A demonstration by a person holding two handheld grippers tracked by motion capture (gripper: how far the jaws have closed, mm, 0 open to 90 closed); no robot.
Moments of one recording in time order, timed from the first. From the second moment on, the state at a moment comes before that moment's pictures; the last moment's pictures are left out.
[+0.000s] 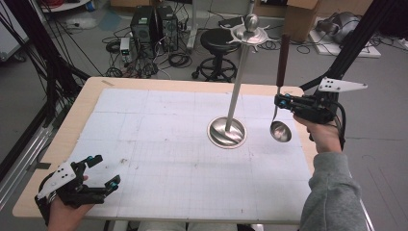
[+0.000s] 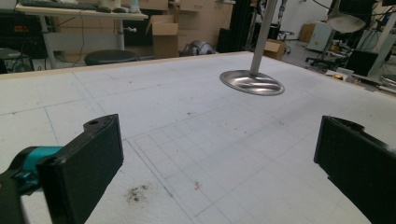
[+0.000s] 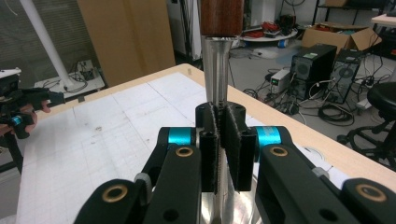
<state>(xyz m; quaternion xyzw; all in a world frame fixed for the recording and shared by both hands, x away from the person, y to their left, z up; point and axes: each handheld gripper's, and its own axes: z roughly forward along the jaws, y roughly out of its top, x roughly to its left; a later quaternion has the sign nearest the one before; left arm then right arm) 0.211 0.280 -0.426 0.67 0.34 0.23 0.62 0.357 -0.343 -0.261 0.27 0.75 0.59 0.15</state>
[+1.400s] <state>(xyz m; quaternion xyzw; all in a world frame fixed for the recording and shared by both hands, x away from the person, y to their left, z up) 0.212 0.280 -0.426 0.67 0.33 0.23 0.62 0.369 -0.337 -0.265 0.26 0.75 0.59 0.13</state>
